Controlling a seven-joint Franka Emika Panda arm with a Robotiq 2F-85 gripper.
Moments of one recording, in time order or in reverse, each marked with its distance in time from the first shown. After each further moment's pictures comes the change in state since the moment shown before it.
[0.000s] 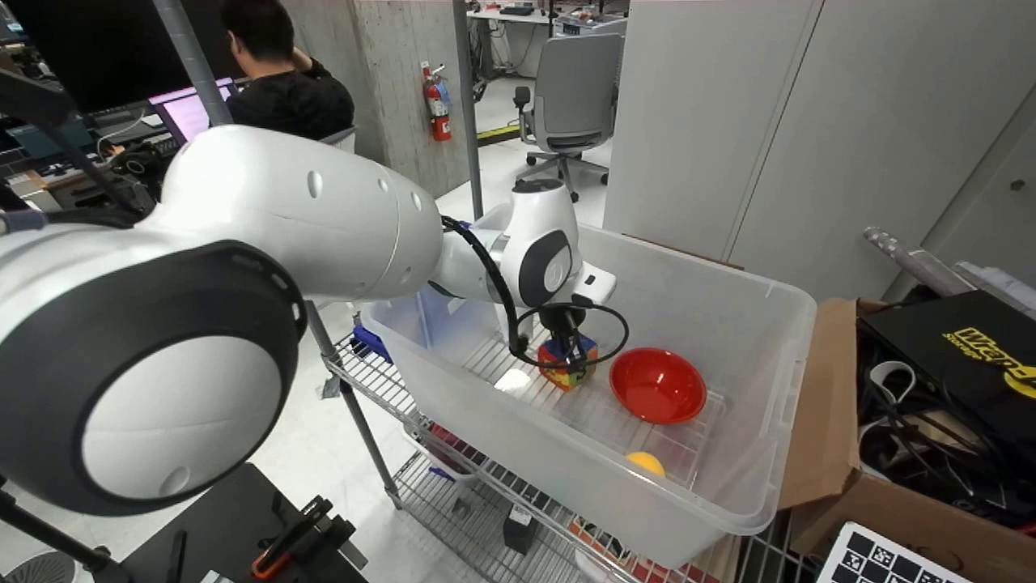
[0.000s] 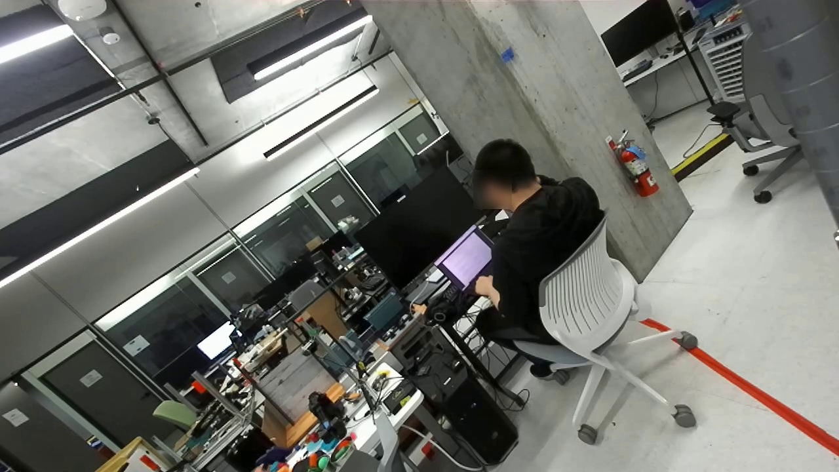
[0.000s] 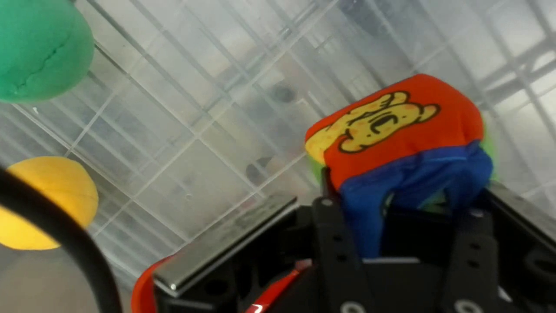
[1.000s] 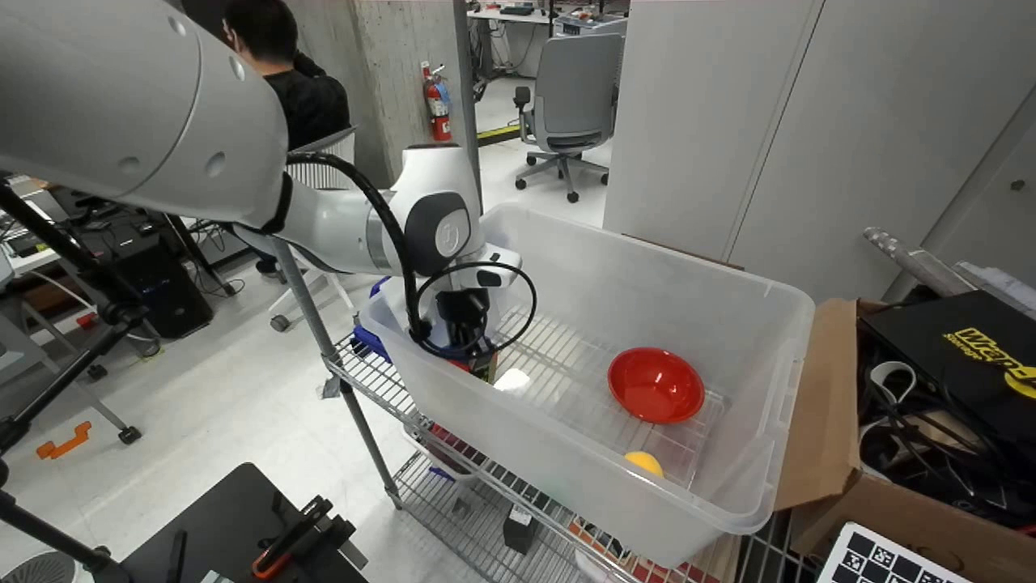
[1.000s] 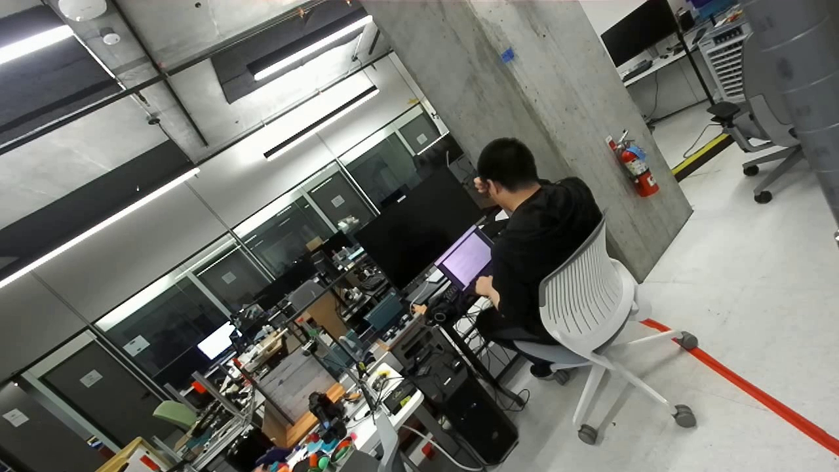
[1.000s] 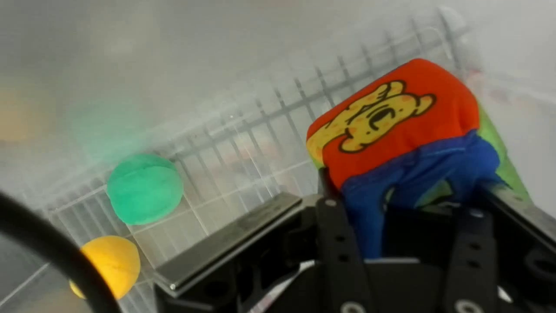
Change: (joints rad) arm 0.114 -0.431 0.071 -0.567 -0.044 -0.036 -0.132
